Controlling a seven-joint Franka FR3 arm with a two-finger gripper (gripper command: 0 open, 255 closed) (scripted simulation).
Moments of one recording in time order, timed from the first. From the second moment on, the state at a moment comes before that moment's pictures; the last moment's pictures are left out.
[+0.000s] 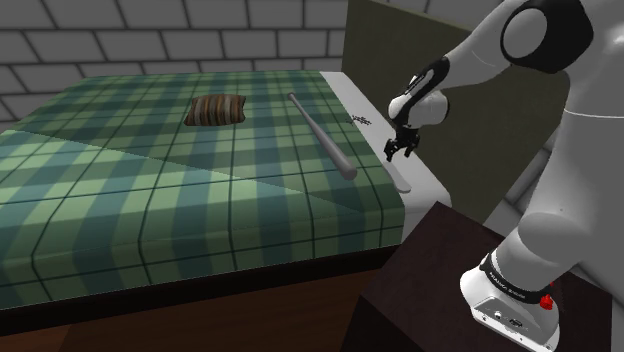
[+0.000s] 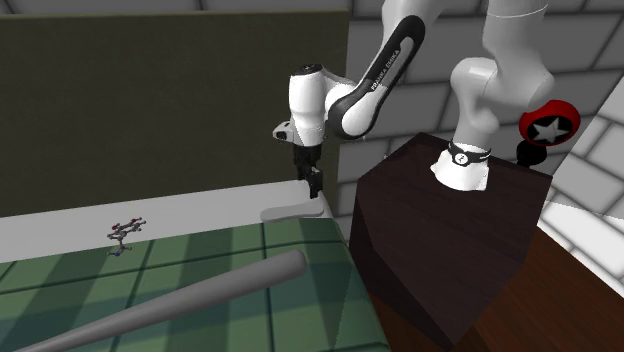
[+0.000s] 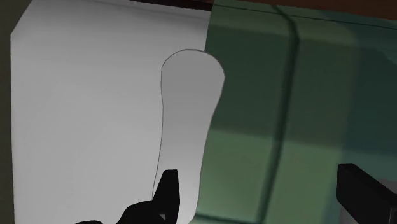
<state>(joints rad) -0.26 0.34 -0.30 -2.25 0.20 2.58 -0.32</state>
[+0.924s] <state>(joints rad) -0.41 0.72 -0.22 -1.98 0.35 2.65 -0.38</state>
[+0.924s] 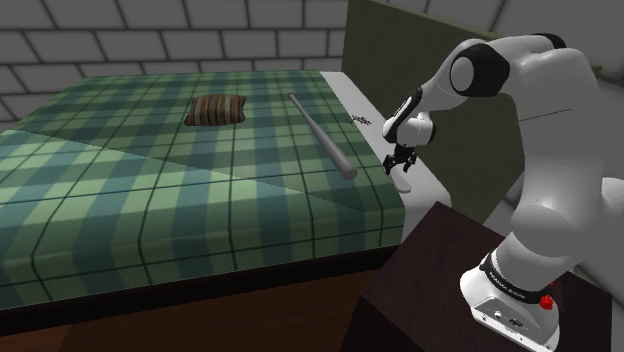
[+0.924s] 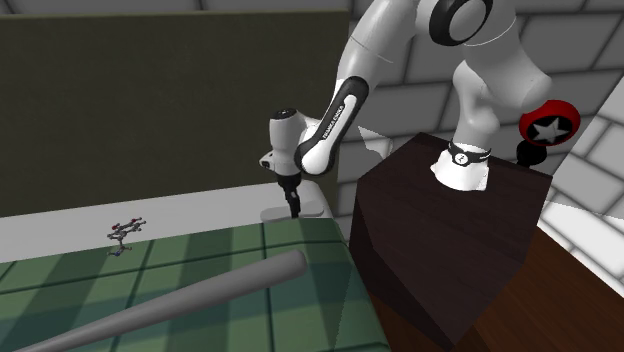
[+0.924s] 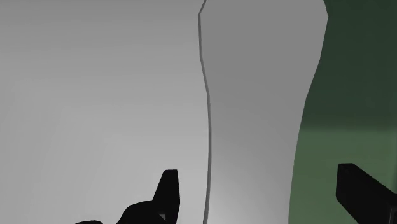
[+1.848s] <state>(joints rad) -0.42 0.76 -0.21 -1.97 0.37 2.68 -0.39</state>
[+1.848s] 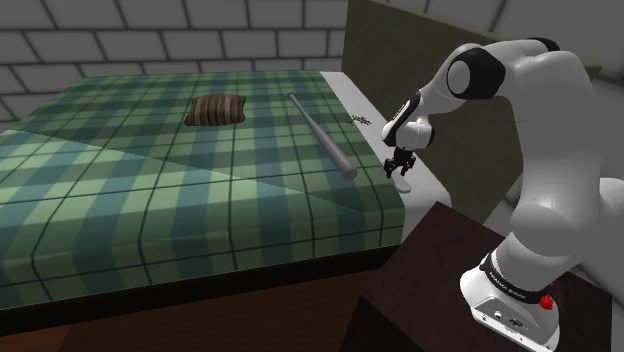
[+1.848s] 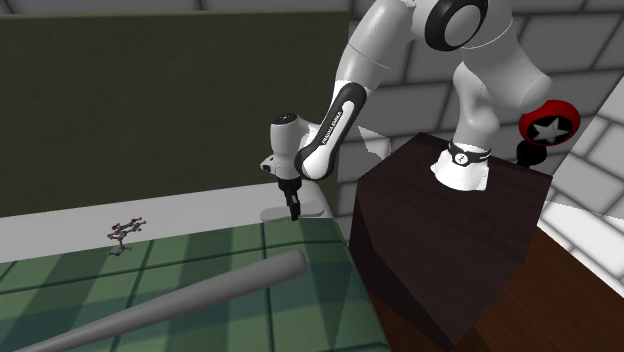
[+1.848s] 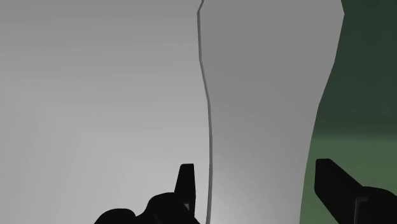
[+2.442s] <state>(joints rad) -0.39 0.65 -0.25 -2.02 0.34 2.62 -0.37</state>
